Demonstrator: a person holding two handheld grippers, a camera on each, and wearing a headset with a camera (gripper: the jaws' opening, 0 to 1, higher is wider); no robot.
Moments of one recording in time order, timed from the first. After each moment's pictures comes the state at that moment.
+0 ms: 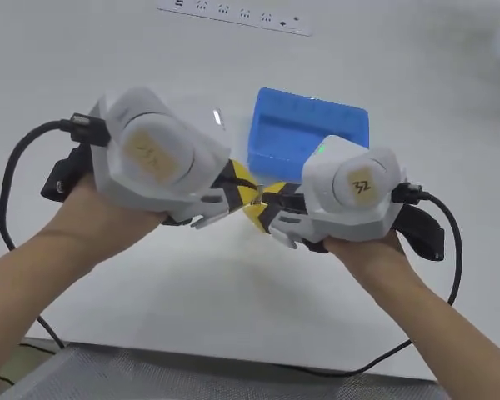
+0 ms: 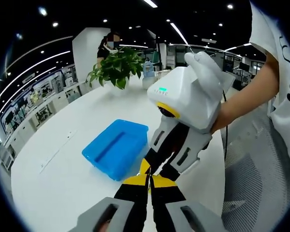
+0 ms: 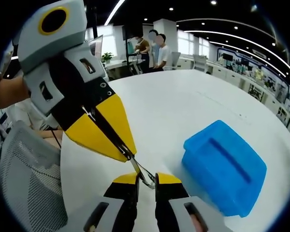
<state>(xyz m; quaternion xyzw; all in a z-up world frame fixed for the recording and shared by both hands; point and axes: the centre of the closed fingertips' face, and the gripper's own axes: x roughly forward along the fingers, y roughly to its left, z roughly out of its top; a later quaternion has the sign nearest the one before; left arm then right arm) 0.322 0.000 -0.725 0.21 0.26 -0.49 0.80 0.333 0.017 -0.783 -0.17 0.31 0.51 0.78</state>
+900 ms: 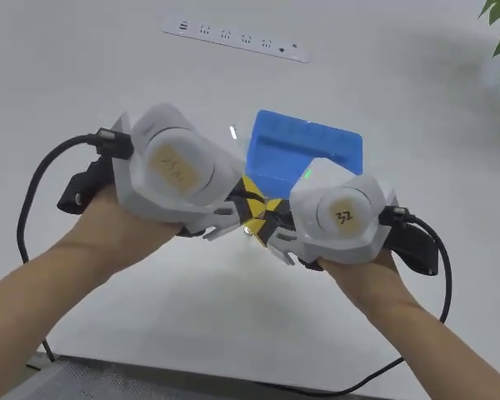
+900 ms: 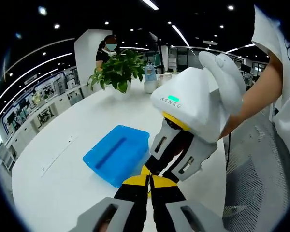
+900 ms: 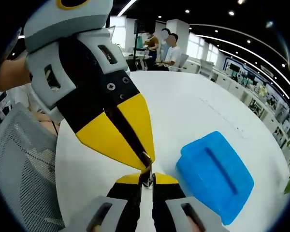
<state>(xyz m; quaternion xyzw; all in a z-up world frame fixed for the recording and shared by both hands) 0.324 -0.012 -0.712 0.20 0.25 -0.48 0.81 0.333 0.012 -0.775 -0.24 0.29 0.51 0.77</state>
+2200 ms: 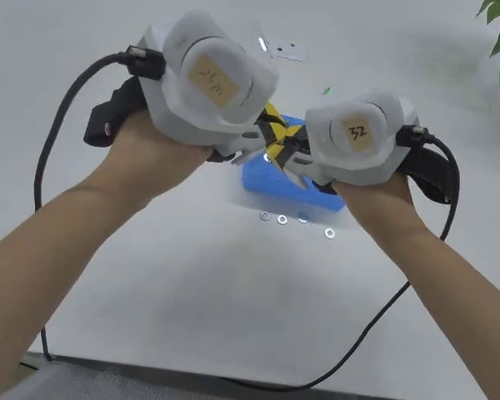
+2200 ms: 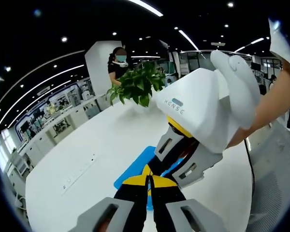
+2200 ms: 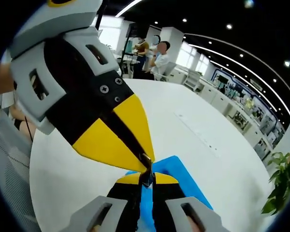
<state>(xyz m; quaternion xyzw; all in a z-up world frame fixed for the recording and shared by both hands) 0.404 -0.015 -0.679 0.21 0.19 -0.43 0.86 0.423 0.005 -0.739 -0.29 0.24 0.46 0.81</state>
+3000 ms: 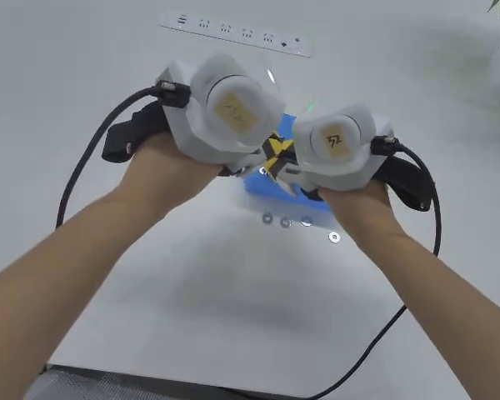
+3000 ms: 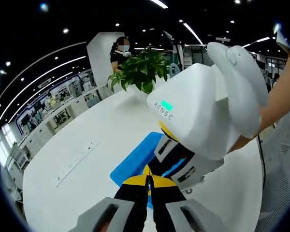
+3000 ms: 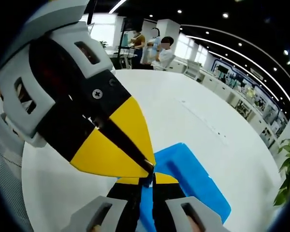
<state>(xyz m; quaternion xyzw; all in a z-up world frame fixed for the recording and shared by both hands) 0.420 -0.014 -0.718 0.22 0.23 -0.41 0.85 0.433 0.009 -0.778 -0.27 0.28 0.45 0.80</state>
